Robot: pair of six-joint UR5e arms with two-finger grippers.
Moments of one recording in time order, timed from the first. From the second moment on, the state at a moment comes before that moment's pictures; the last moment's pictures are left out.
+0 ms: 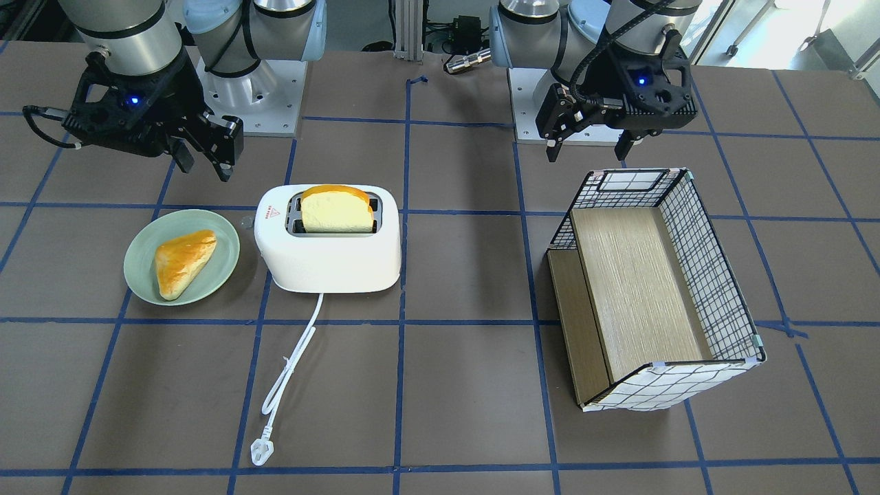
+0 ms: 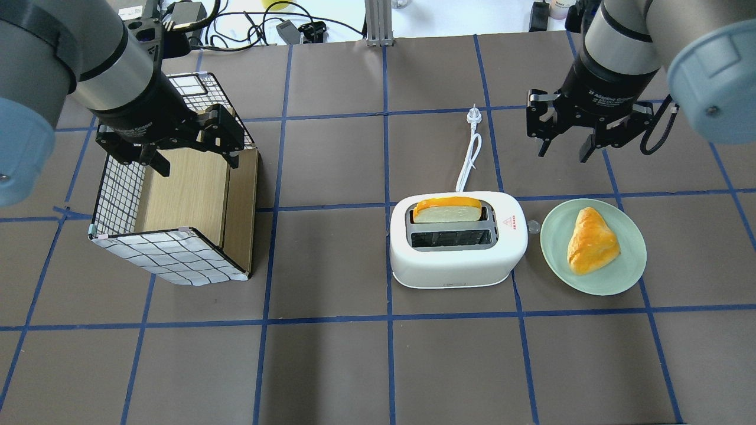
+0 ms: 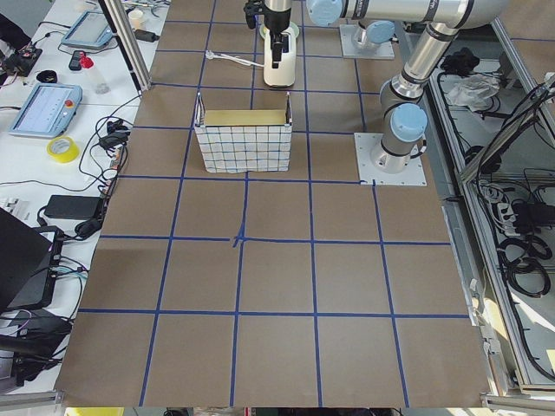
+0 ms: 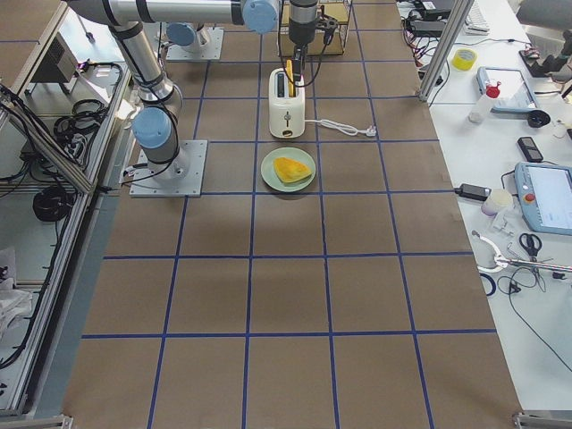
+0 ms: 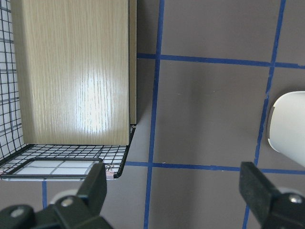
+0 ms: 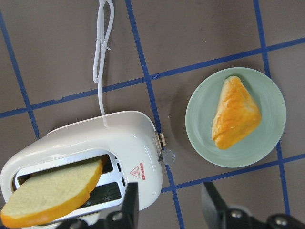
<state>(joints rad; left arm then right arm) -1.58 -1.46 -1.67 -1.53 1.56 -0.10 1.57 -1.62 1.64 -1.59 -1.58 0.23</state>
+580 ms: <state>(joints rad) -1.58 -1.46 -1.67 -1.53 1.56 -0.10 1.53 -1.61 1.71 -1.70 -1.50 0.17</state>
